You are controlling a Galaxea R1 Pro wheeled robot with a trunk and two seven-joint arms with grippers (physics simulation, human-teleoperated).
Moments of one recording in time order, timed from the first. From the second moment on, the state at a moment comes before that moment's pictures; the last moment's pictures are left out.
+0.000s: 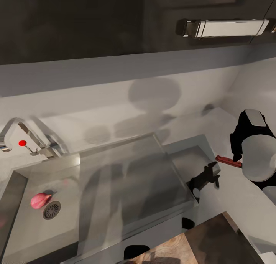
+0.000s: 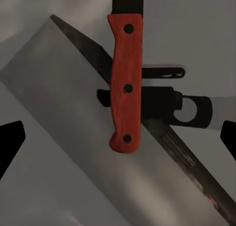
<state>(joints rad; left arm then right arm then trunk) 0.02 -0.08 0.00 -0.03 0.00 0.00 -0.01 -1.43 -0.23 -0.55 -0.49 -0.96 0.02 -1.36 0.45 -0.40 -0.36</state>
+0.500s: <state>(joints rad) 0.02 -0.08 0.00 -0.03 0.00 0.00 -0.01 -1.43 -0.23 -0.54 -0.49 -0.96 0.02 -1.35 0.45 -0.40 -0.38</state>
